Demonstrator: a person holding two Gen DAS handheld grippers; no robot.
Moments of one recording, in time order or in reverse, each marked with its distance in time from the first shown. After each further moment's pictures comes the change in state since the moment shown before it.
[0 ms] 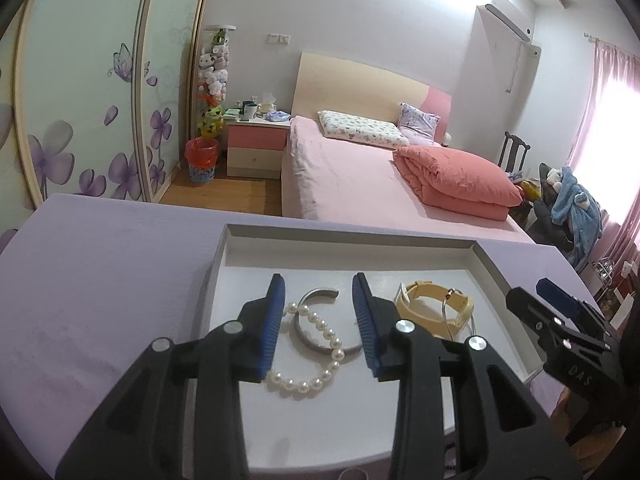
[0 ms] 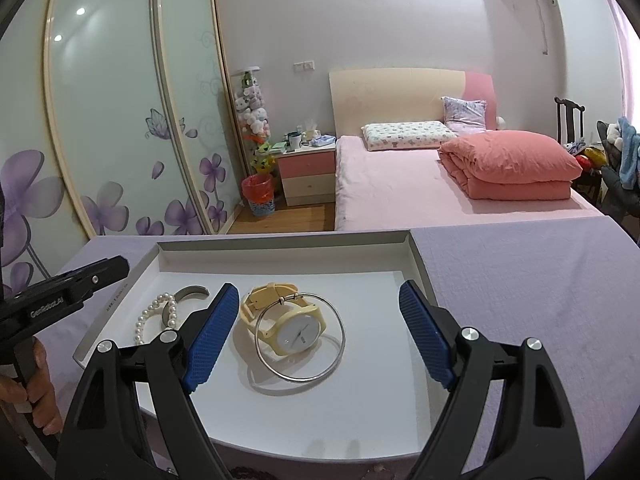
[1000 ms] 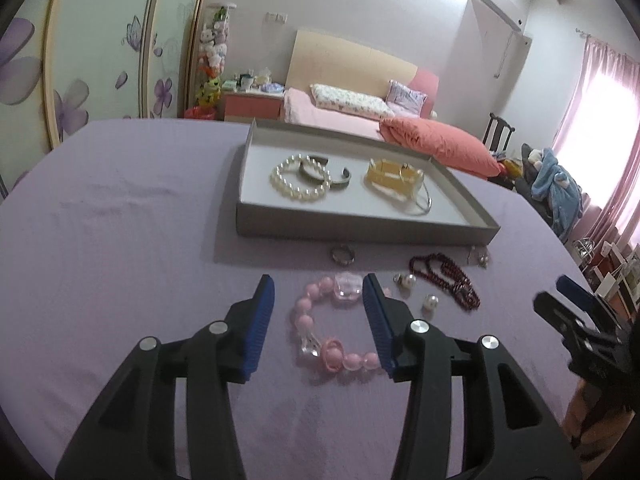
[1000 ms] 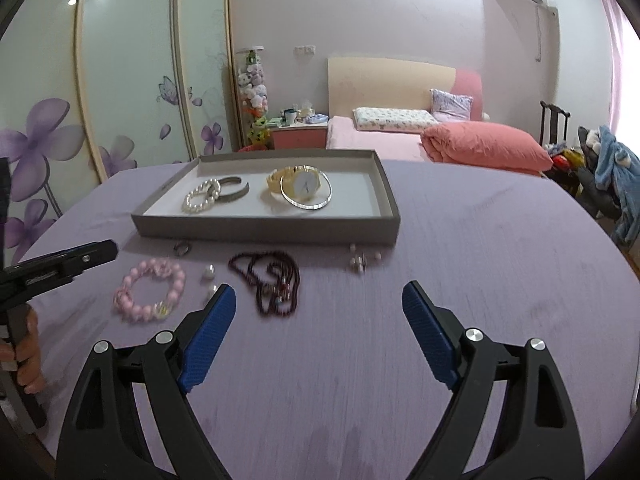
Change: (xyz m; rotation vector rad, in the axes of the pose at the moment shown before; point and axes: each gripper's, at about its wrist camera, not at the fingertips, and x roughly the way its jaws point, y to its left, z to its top) left arm -0.115 0.010 -0.123 -0.018 0.093 -0.047; right arm -0.134 0.009 -0.102 -0.069 0.063 -0.063
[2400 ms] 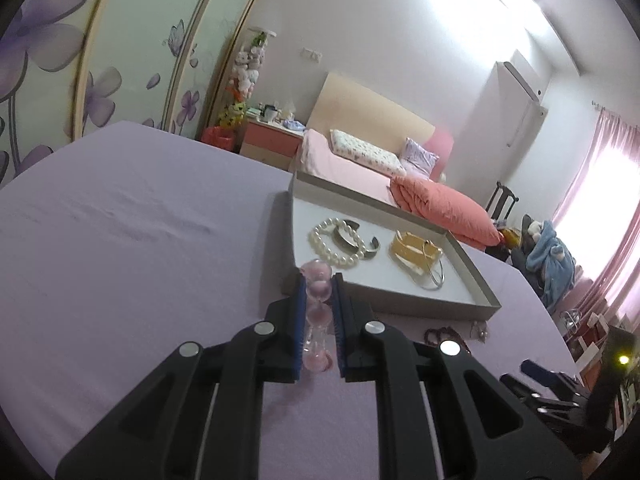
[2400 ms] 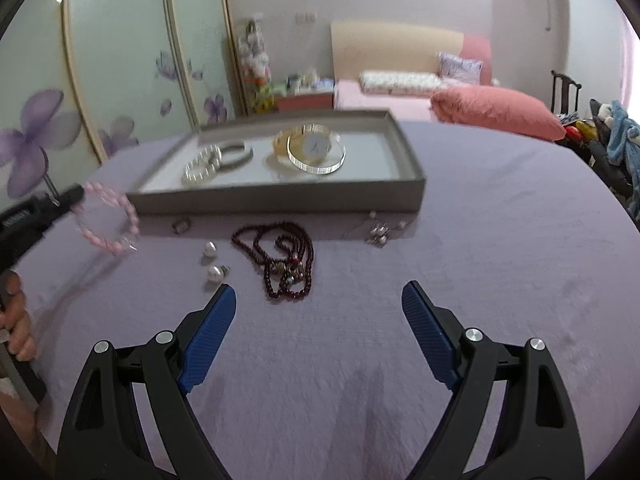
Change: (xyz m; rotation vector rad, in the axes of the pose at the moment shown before) left arm -0.020 0.054 0.021 -0.183 -0.184 -0.029; right arm 0.036 0.009 -0.003 0.015 0.157 0.034
